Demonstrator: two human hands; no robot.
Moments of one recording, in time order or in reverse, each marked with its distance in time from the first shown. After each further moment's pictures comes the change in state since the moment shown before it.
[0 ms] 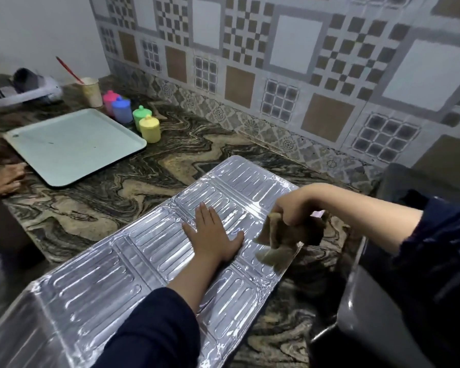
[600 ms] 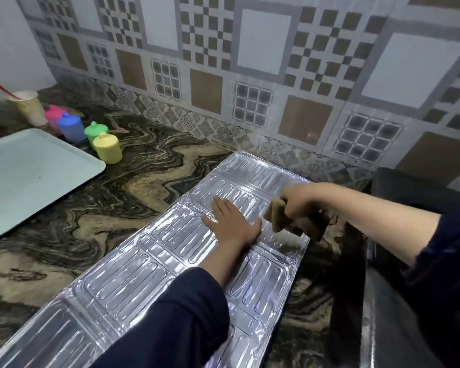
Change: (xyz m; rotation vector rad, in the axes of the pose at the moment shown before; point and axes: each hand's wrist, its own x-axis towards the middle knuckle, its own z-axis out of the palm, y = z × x) left_hand 0.096 0.096 -0.001 -0.124 -0.077 0.062; right_hand 0.031 0.055 -0.038 0.093 0.267 0.209
